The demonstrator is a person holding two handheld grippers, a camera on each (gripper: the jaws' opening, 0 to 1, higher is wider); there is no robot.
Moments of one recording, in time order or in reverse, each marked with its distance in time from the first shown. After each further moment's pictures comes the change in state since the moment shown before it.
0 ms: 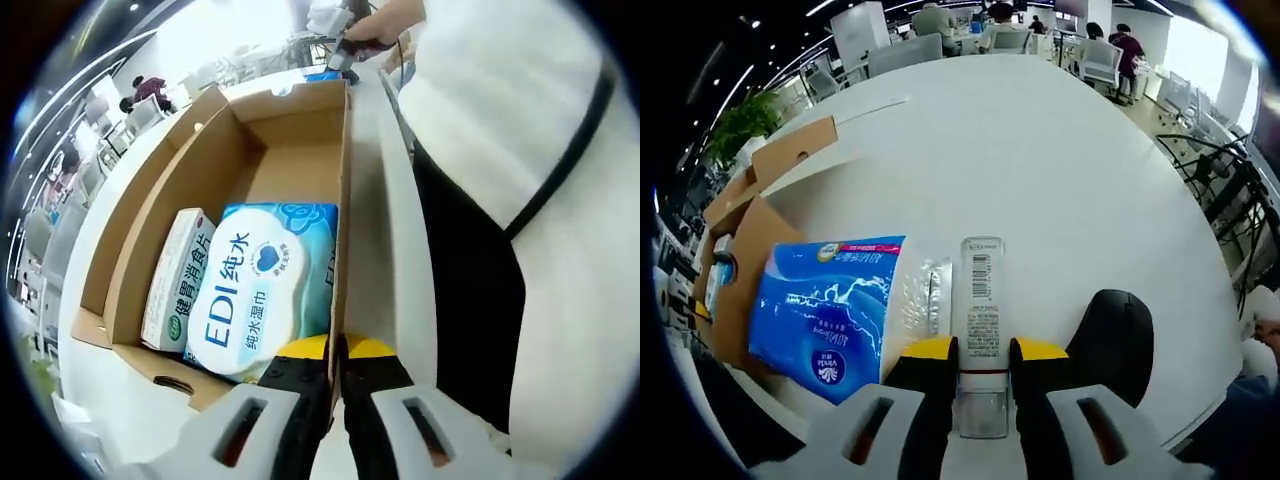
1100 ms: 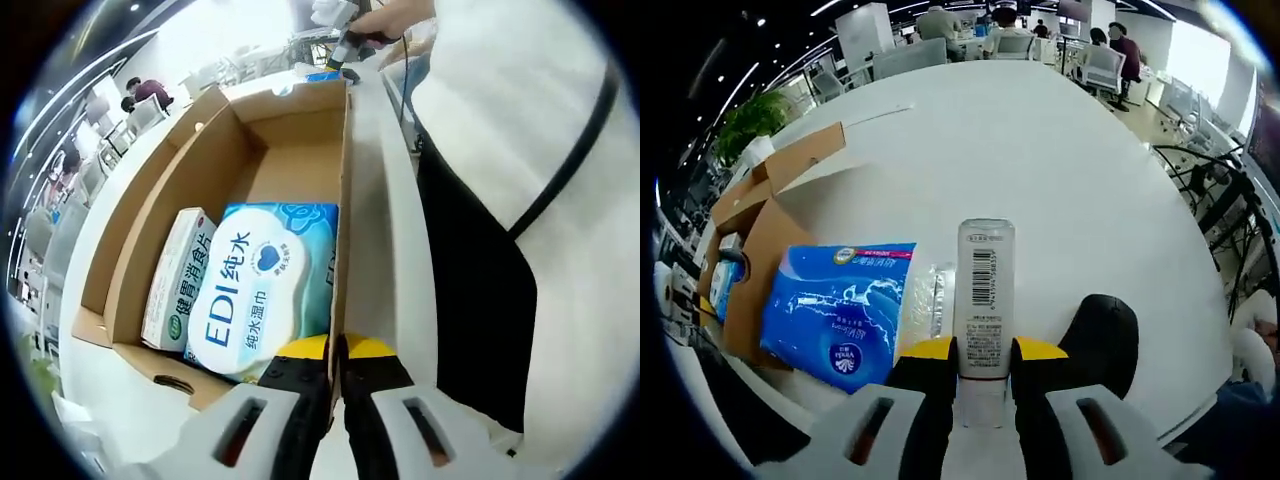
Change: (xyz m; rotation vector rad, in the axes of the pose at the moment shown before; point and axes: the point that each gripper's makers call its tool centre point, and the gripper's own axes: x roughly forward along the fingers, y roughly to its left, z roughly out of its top) left arm 0.001 0.001 -0.004 -0.003 0.001 0.004; right arm -0.004 -0.002 0.006 -0.026 -0.007 -0.003
